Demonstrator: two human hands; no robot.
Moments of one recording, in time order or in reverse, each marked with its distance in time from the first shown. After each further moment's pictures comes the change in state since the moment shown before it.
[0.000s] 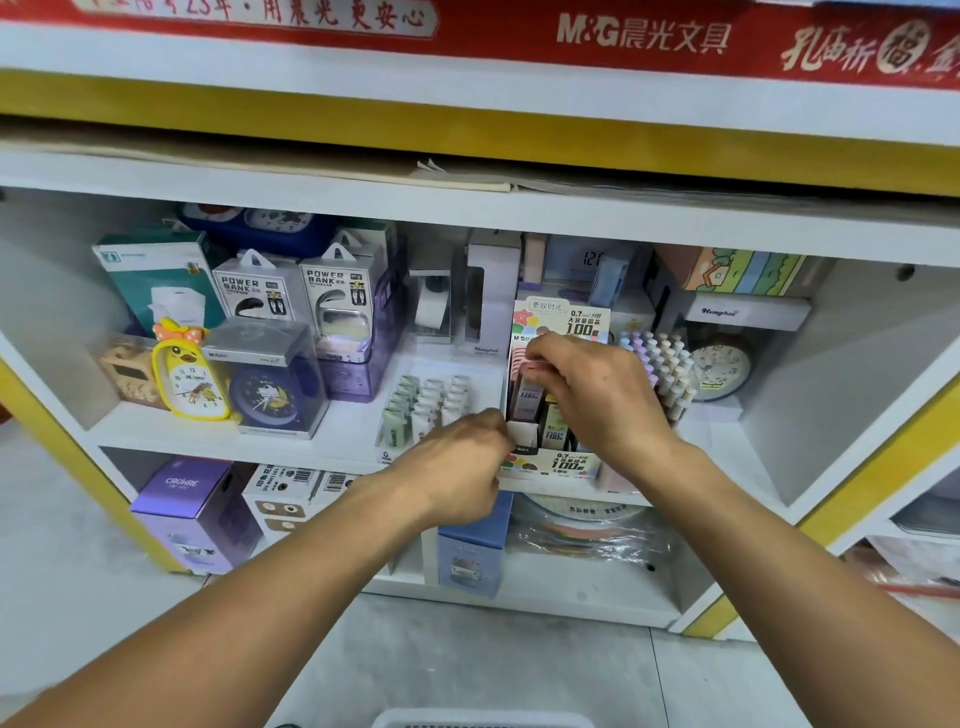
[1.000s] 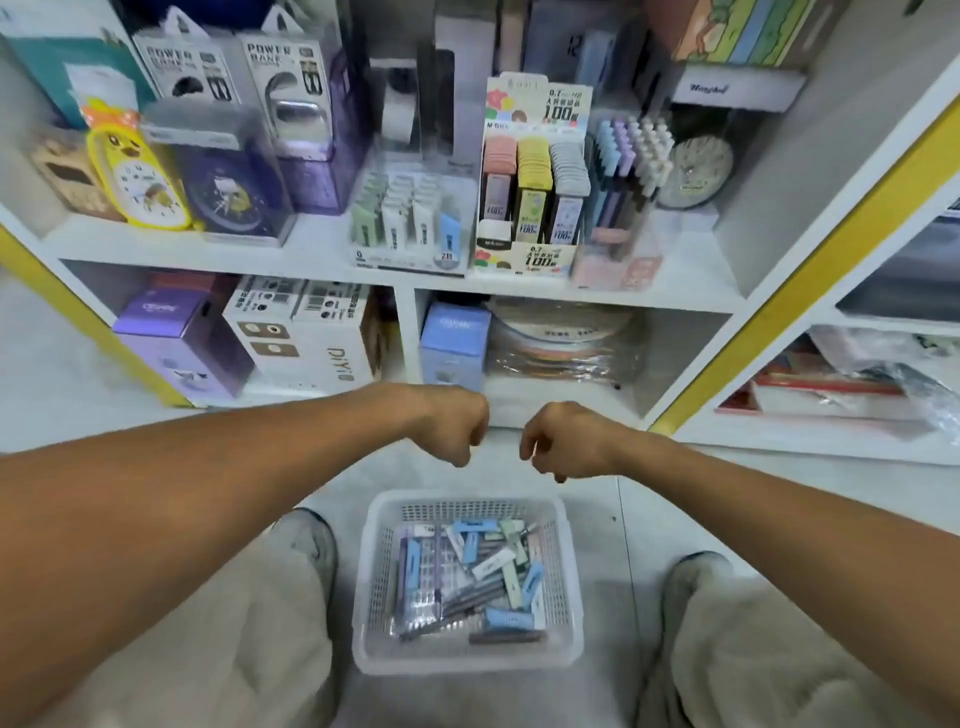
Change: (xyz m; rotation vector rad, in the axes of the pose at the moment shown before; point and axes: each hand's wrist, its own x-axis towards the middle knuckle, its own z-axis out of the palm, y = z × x) left_hand -0.058 0.035 0.118 0.008 -0.615 0.026; right_hand -0.201 -0.030 0.048 0.186 -1.075 0.458
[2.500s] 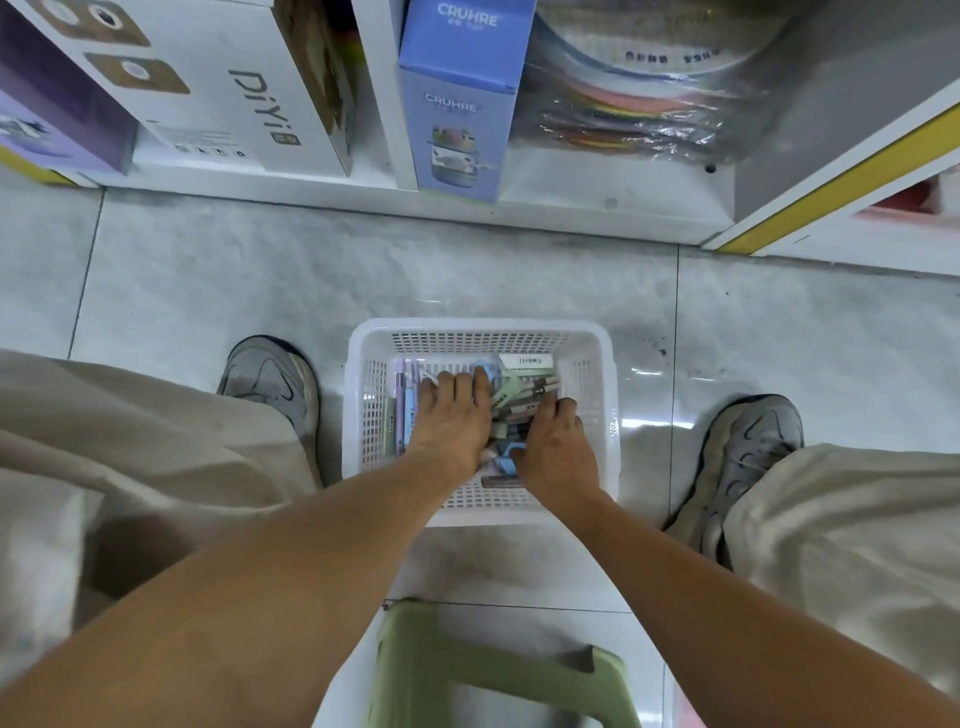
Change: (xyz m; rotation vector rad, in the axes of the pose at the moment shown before) left_hand 0.102 0.005 0.294 0.053 0.011 -0.266; right_hand 0.051 0.048 0.294 0.115 0.089 0.421
